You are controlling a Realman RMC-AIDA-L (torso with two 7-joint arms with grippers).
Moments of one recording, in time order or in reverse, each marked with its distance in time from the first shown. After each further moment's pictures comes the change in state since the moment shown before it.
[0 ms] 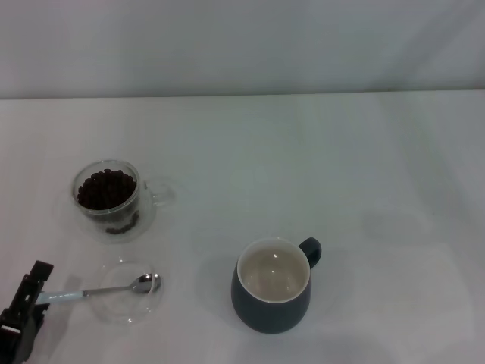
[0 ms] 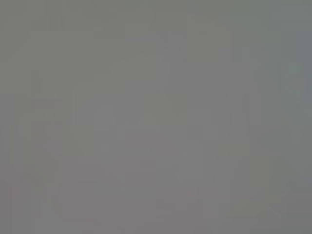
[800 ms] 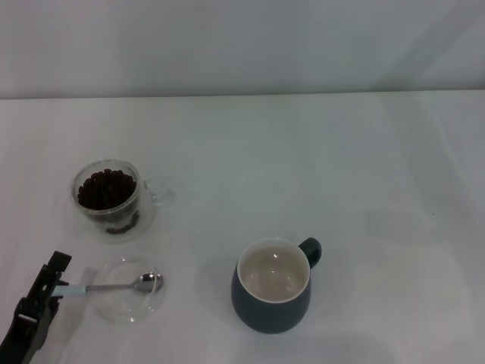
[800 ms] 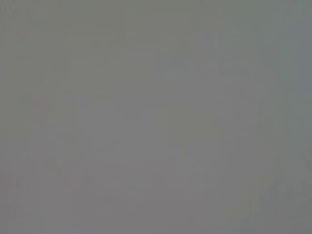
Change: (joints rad) left arm -0.035 -0.004 -0.005 -0.004 0.029 -0.010 0.023; right arm 0.004 0.000 0.033 0.002 0.001 0.008 -0.001
